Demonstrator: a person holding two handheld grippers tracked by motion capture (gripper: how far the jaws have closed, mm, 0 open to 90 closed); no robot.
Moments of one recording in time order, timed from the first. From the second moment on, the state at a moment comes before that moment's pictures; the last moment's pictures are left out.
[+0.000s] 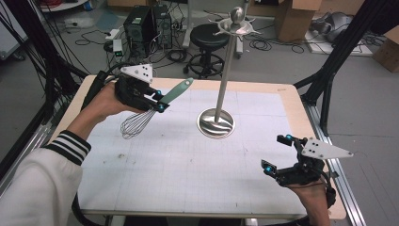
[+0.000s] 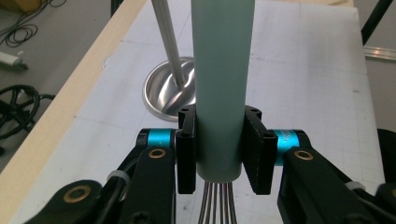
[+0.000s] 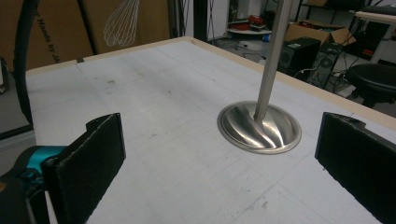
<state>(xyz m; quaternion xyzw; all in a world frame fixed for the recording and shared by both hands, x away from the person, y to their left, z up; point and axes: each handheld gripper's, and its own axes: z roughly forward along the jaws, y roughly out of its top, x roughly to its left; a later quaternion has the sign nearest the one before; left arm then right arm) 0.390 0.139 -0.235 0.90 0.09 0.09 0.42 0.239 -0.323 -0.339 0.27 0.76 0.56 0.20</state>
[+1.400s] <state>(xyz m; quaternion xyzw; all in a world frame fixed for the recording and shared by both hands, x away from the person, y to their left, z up) 0.430 0.094 -0.164 0.87 0.06 0.11 0.49 0.241 -0.327 -0.344 0.28 0.76 0.56 0.20</state>
